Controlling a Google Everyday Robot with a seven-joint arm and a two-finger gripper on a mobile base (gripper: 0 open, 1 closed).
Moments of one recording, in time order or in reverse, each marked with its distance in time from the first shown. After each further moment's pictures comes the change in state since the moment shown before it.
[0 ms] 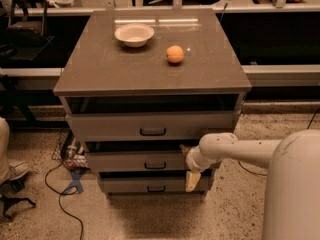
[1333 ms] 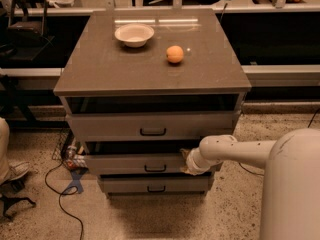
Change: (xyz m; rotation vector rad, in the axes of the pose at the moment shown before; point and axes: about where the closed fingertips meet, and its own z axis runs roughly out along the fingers) arm 0.003 0.006 0.008 -0.007 0.007 0.045
